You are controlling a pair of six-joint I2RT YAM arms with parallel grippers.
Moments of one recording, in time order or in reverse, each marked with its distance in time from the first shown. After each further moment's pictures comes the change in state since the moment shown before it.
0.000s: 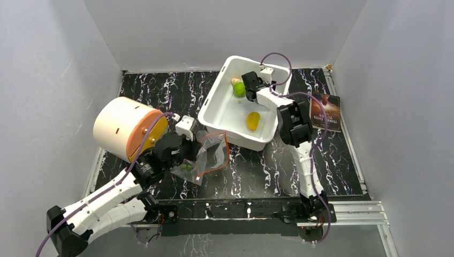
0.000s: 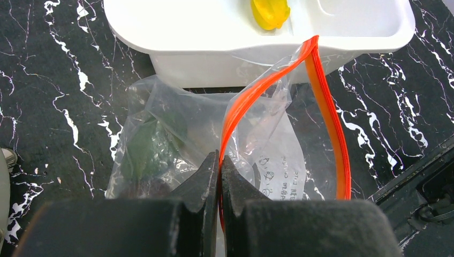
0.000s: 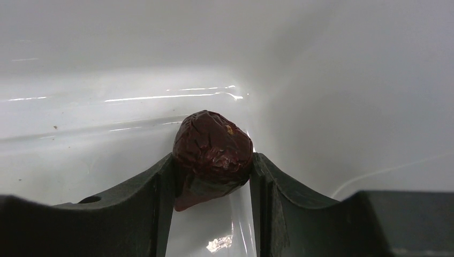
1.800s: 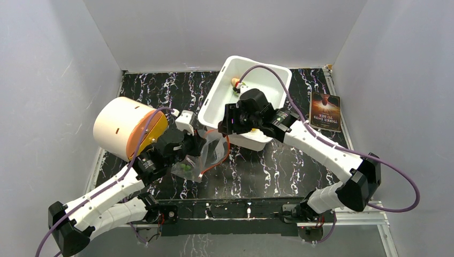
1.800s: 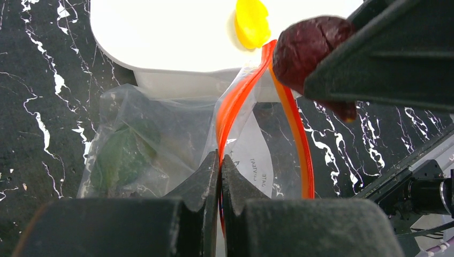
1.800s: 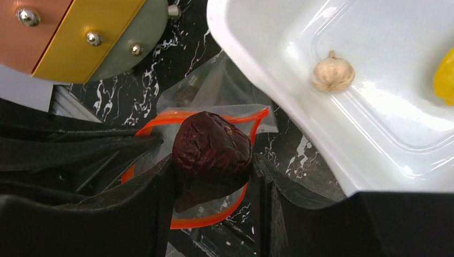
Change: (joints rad) left arm 0.000 0.056 0.056 0.027 0.009 -0.114; right arm 0.397 -1.033 -0.623 -0.132 -0.973 0.086
